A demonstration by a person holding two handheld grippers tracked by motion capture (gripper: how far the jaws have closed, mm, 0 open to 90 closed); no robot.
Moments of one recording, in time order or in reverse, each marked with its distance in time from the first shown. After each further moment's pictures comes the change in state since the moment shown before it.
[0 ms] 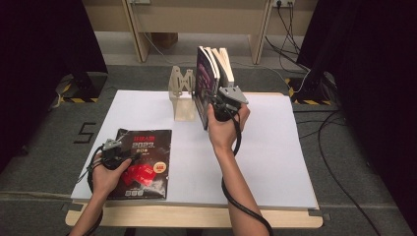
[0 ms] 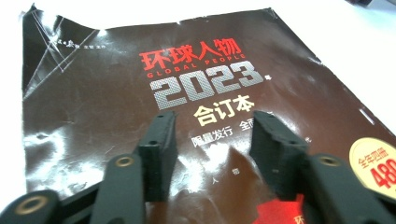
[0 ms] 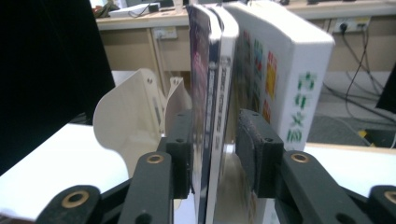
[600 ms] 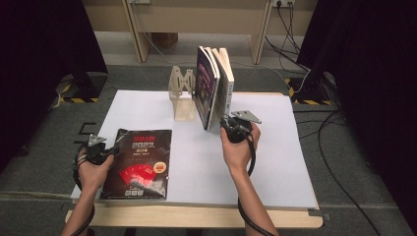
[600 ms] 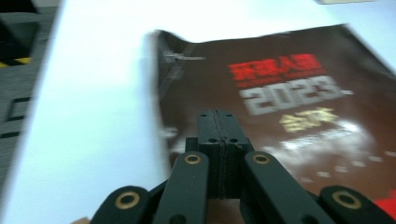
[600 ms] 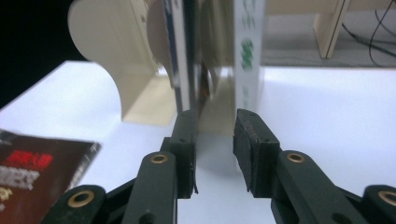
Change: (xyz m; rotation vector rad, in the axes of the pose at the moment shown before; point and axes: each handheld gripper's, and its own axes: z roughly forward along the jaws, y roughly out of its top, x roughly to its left) left arm 0.039 0.010 -0.022 -0.002 0.174 -0.047; right arm -0.038 -0.061 -0.019 0.189 0.057 0.038
